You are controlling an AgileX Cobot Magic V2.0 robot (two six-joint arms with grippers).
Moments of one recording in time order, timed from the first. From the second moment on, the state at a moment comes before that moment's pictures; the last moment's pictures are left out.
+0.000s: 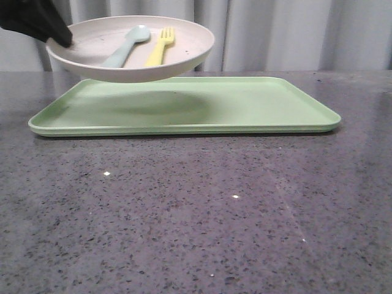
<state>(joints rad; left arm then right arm) -0.17 1.59 -1.29 -0.59 0.67 0.16 0.07 0.62 -0.71 0.02 0.64 0.14</state>
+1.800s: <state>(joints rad) -0.25 1.78 -1.31 -0.62 0.51 0.08 0.07 0.62 -0.71 0.04 0.64 0.14</state>
